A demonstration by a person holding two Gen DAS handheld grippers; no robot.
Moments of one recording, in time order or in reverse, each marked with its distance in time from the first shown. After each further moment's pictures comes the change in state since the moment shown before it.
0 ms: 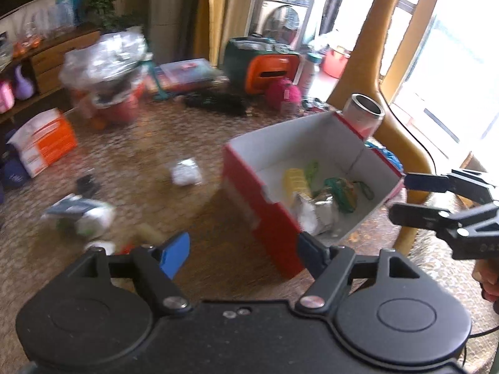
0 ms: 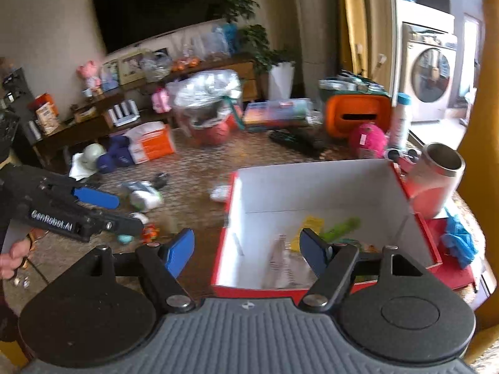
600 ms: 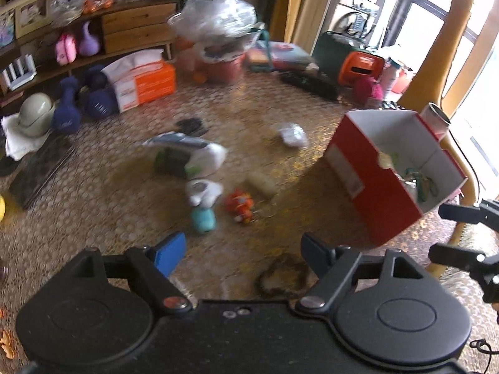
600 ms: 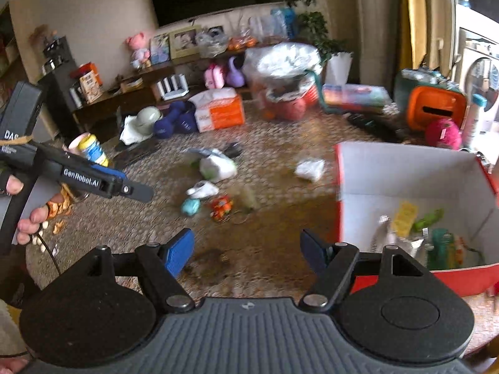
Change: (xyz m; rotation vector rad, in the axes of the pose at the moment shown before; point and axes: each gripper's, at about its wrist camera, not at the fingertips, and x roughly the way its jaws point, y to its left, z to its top) left arm -0.022 0.120 -0.068 -0.174 0.019 0.134; right arm 0.043 0.101 -0.036 -0.113 0.058 0.138
